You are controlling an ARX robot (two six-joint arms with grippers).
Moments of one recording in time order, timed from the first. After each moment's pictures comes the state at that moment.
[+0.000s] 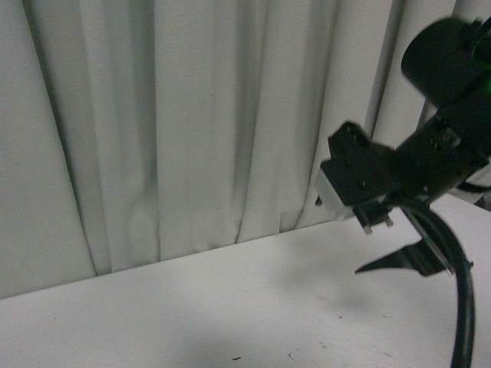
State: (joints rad) left arm 0.00 0.01 0.01 0.00 0.00 0.00; right arm -0.18 1.59 1.07 -0.54 -0.42 -1.74
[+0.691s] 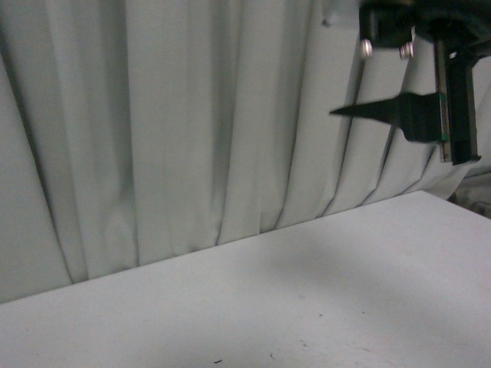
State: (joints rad) left arm 0.00 0.01 0.01 0.00 0.00 0.00; right arm -0.02 0.97 0.76 -0.08 -0.18 -1.32
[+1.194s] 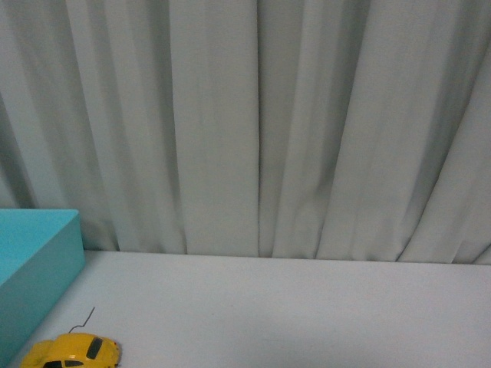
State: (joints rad) left arm 0.00 0.01 0.01 0.00 0.00 0.00; right arm 0.00 0.56 0.21 0.34 0.00 -0.04
